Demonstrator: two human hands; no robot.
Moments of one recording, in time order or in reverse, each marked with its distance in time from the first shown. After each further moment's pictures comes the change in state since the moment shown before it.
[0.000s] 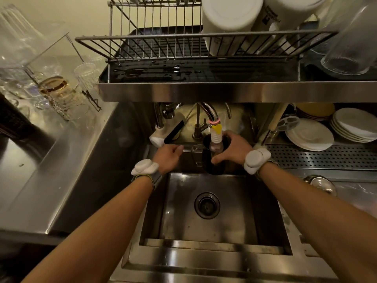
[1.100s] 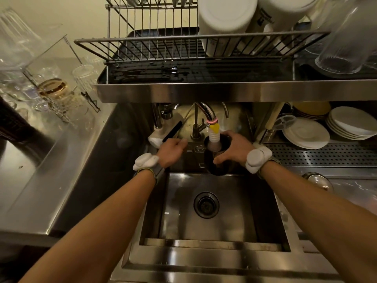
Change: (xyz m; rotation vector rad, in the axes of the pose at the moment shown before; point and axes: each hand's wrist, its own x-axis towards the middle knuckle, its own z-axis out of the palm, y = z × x) left_hand 0.008 0.020 -0.001 -0.213 -0.054 0.008; right_hand -0.004 0.001 -0.006 -0.064 0.022 0.021
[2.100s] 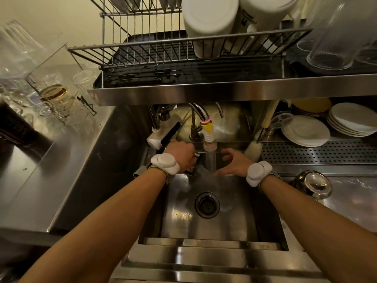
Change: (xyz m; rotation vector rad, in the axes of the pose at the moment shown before) left_hand -0.018 0.044 0.019 1.099 -0.053 0.348; right_hand -0.017 0.044 0.019 0.113 -0.158 0.190
